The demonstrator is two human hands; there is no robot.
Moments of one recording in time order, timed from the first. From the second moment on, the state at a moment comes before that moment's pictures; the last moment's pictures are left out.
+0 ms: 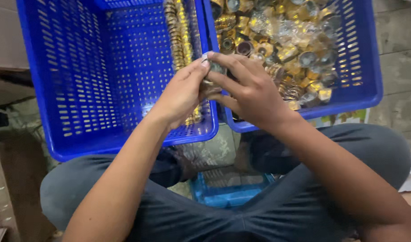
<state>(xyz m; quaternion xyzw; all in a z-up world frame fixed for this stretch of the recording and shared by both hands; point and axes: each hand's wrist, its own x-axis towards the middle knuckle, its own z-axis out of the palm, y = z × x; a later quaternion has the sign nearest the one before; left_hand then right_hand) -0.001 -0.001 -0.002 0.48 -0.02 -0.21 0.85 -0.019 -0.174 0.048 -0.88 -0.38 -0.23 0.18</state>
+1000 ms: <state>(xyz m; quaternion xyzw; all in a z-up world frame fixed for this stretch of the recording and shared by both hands) -0.033 0.072 0.047 0.84 -0.31 -0.01 0.44 -0.018 -0.145 0.072 -0.88 -0.37 0.10 0.28</state>
